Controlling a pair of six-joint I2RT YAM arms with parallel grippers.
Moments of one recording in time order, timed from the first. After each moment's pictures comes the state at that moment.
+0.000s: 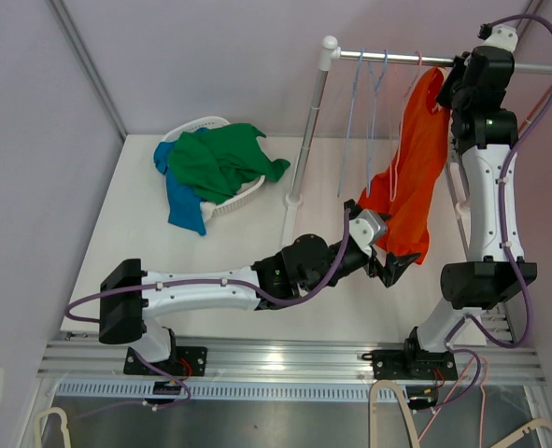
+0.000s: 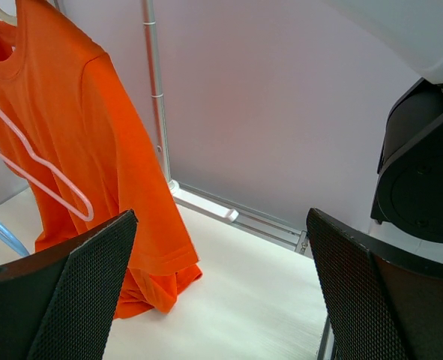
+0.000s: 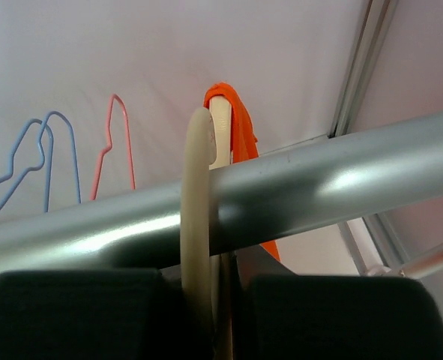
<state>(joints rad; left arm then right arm) -1.34 1.60 1.30 0.51 -0.23 -0.01 -0.01 1.72 2.15 -0.64 0.21 0.21</state>
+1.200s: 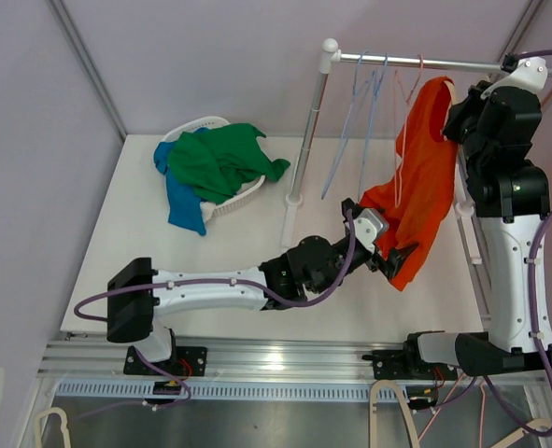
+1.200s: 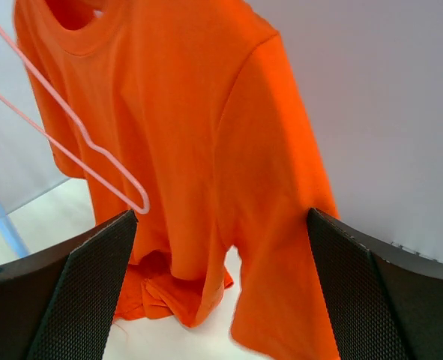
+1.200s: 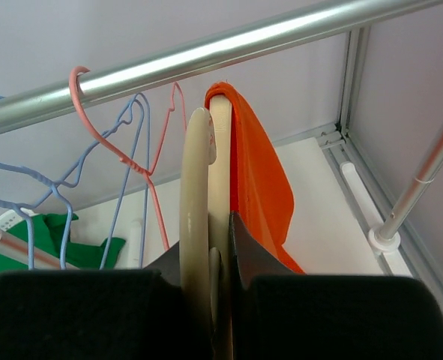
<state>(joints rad) -1.34 1.63 1.29 0.56 -0.33 0.03 0.11 1.30 1.88 -0.70 0.31 0.27</state>
